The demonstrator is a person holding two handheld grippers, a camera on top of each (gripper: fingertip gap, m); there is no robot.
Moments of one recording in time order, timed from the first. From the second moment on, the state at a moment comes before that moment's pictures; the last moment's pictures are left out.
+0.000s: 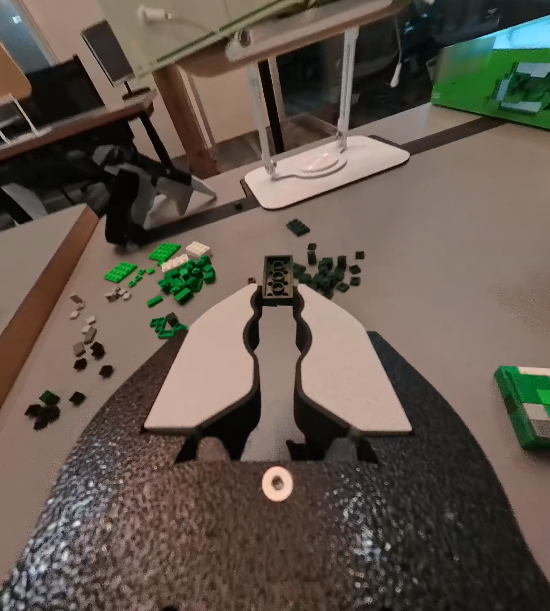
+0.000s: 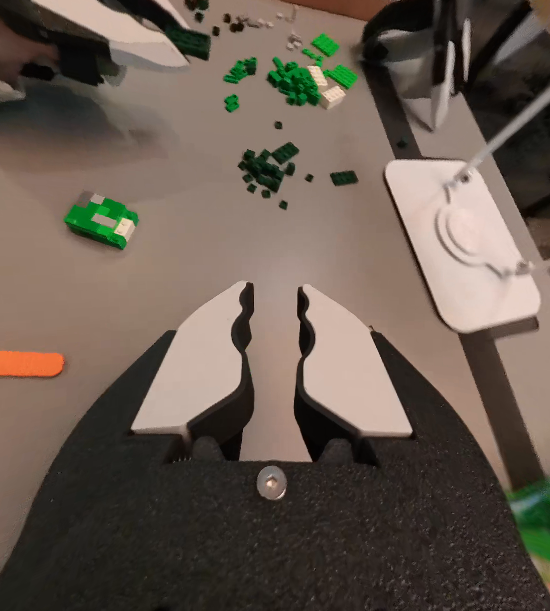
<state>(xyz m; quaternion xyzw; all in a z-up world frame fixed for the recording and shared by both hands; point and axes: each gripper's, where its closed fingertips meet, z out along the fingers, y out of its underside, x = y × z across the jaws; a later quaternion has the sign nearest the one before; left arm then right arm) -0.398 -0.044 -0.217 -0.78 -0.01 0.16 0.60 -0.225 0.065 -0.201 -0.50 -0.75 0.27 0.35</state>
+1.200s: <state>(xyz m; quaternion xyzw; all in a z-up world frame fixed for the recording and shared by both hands) -0.382 -0.038 -0.245 -0.83 0.07 0.15 0.54 -0.386 0.051 -0.262 -0.53 -0.83 -0.11 -0.11</state>
